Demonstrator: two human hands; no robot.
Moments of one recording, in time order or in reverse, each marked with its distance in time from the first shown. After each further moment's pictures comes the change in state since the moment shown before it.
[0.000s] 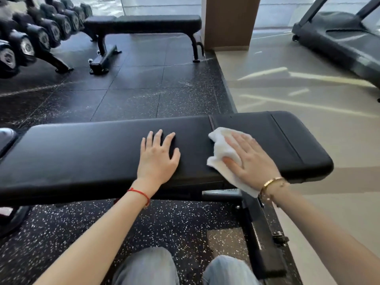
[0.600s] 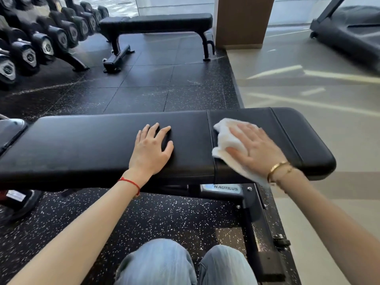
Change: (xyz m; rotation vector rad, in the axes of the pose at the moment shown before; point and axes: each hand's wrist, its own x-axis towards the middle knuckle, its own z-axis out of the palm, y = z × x) left_hand 0.000 -0.002 0.006 -0.057 0.057 -0.005; right_hand 0.009 0.040 -0.007 0.000 0.005 -0.057
